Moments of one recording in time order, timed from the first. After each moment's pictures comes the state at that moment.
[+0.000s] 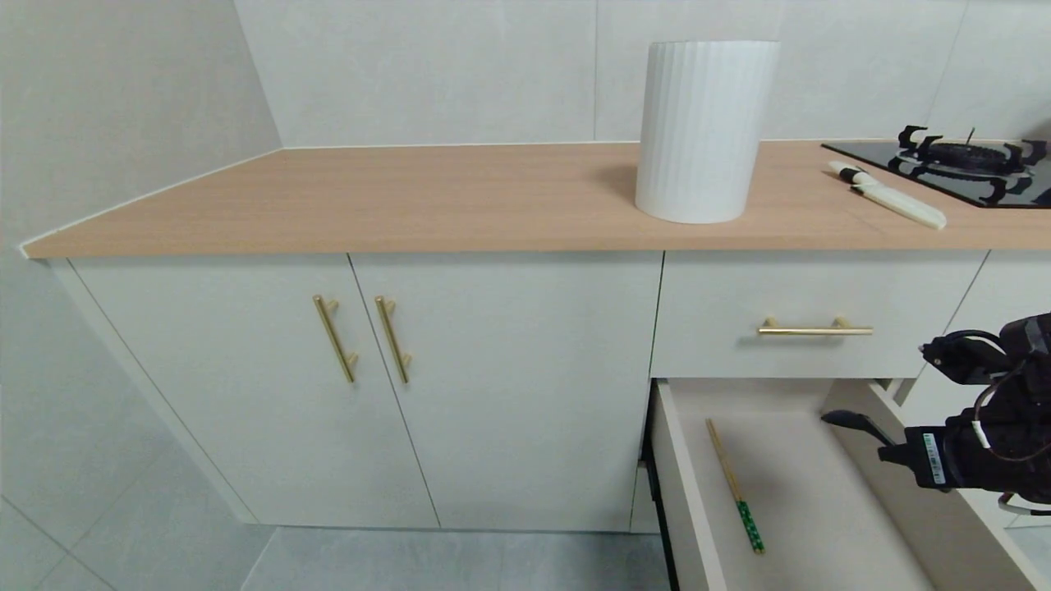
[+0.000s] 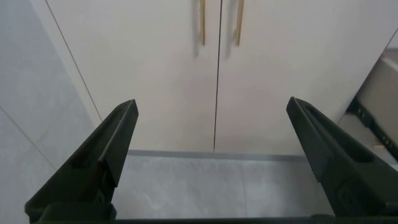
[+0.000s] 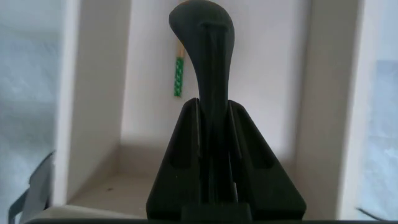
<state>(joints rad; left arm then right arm) 0.00 0.00 0.00 0.00 0.02 0.00 0.02 1.53 -0.65 -0.06 0.08 0.02</state>
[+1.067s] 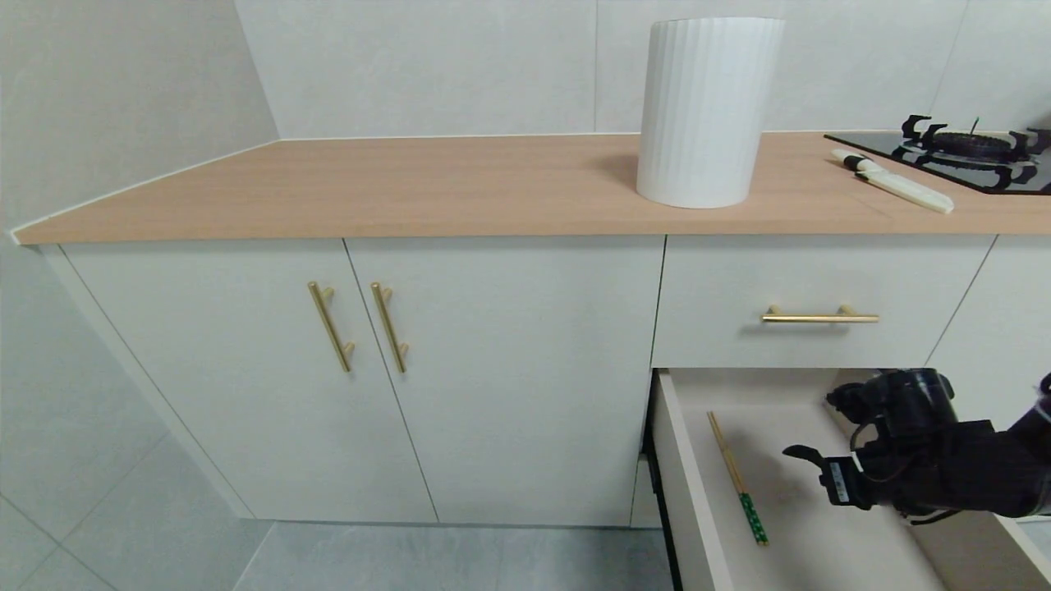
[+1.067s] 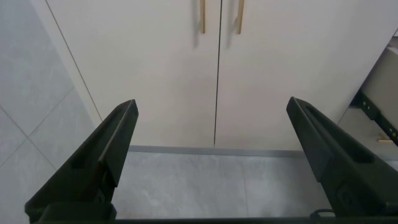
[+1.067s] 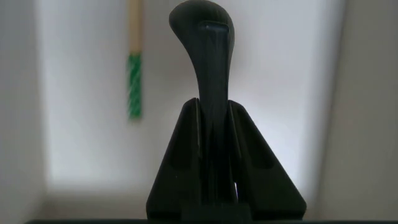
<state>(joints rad) 0.00 0.00 0.00 0.00 0.02 0.00 0.06 2.03 -0.61 -0.52 -0.07 0.03</state>
